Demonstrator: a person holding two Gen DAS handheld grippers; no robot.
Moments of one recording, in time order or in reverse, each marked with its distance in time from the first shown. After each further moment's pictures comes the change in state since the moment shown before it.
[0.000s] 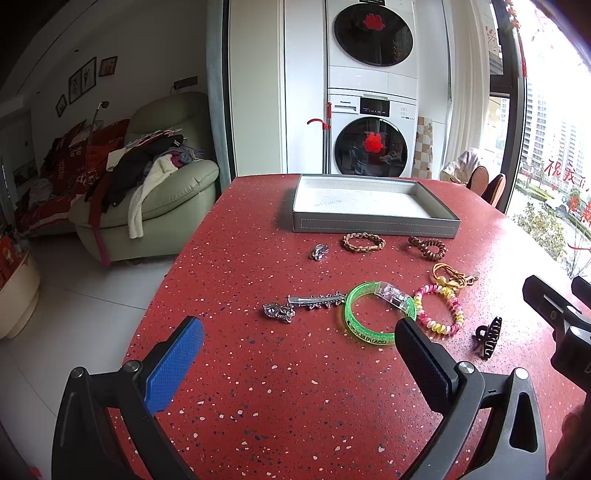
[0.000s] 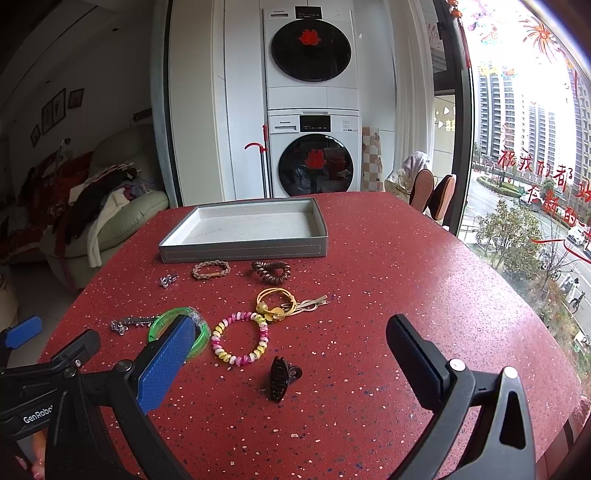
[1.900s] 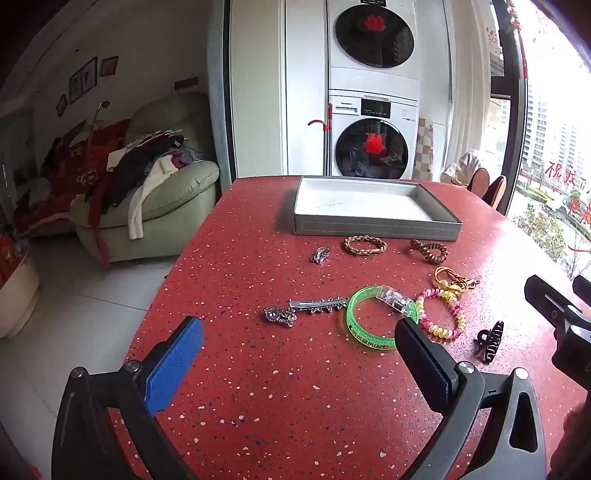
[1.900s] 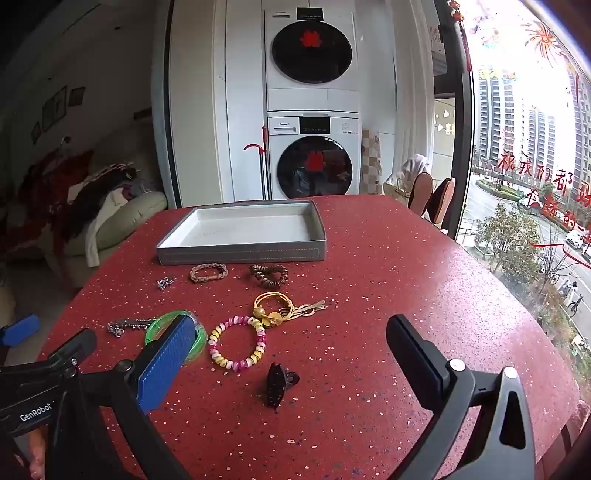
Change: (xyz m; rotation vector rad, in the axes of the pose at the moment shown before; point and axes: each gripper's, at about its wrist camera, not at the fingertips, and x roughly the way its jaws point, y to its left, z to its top) left arm 0.002 0.001 0.001 0.001 -0.001 0.000; right arm 0.000 0.001 0.001 -0.004 -0.004 -0.004
